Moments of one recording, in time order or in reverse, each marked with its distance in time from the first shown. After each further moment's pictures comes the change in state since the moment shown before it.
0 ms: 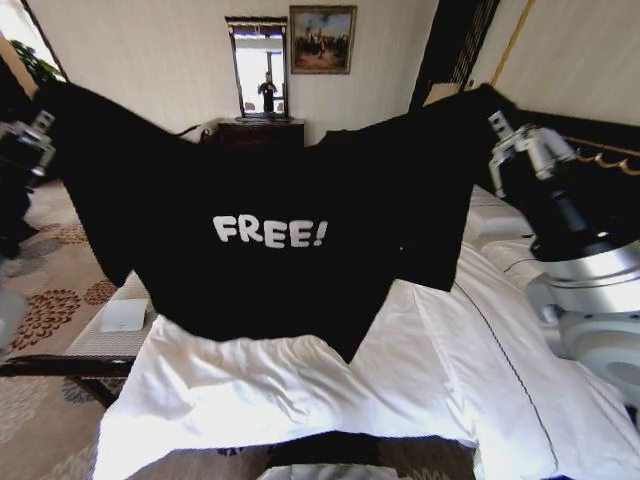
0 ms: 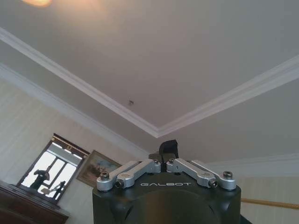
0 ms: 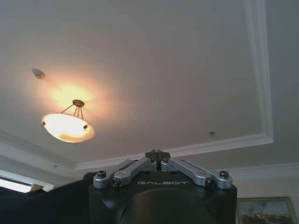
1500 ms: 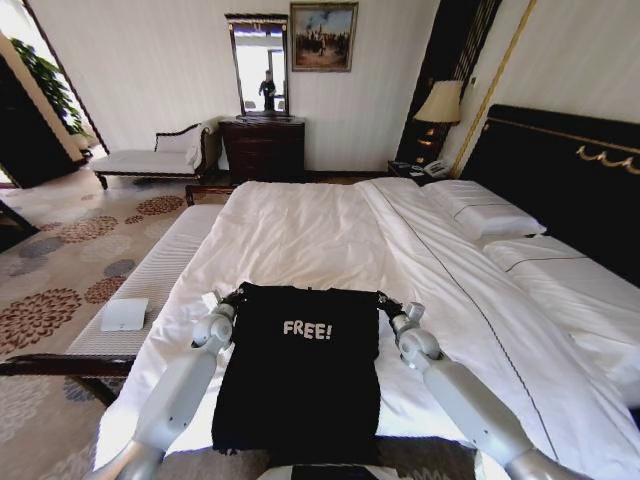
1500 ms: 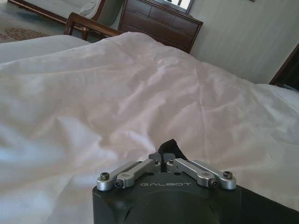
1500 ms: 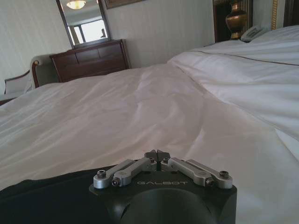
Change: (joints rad) left arm -0.349 -0.562 1.207 1.103 1.119 0.026 0.111; right arm 0.299 0.595 -1.087 -1.107 -0.635 -0.026 0.051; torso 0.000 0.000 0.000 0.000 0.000
